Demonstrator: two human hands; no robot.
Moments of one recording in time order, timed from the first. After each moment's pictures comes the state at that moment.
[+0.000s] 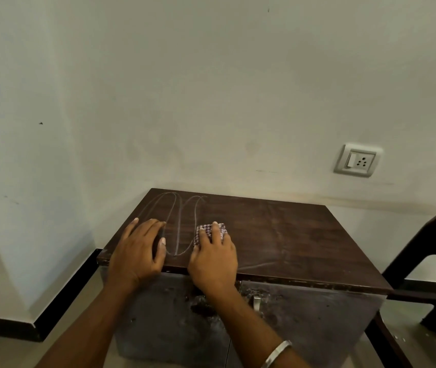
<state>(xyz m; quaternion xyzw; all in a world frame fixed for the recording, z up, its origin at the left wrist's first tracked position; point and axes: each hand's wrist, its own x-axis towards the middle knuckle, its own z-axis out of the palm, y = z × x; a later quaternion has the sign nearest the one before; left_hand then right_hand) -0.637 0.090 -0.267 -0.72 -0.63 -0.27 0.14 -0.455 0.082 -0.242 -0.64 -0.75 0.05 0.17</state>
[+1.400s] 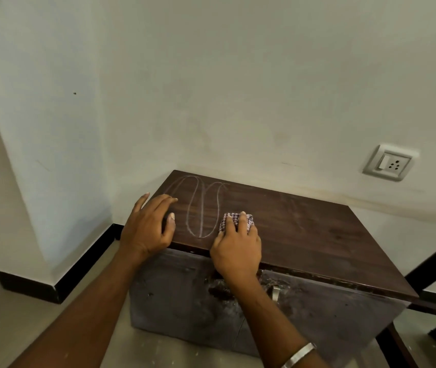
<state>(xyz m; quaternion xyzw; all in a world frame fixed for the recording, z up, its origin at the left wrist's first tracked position) -0.671 0.091 -0.268 -0.71 -0.61 -0.34 0.13 -0.466 0.071 -0.240 -0.68 -0.72 0.04 0.16</state>
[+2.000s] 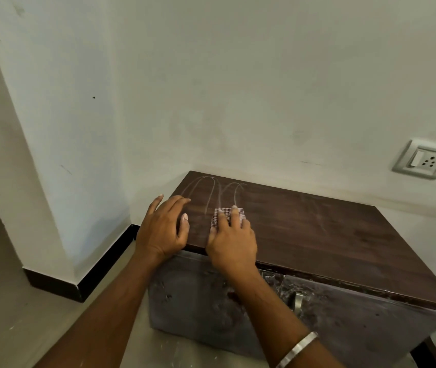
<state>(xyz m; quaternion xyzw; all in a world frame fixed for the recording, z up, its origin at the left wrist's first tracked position) -0.676 0.093 -0.269 -0.70 -0.62 -0.34 0.14 -0.506 0.084 -0.238 -0.62 -0.77 0.05 0.14</state>
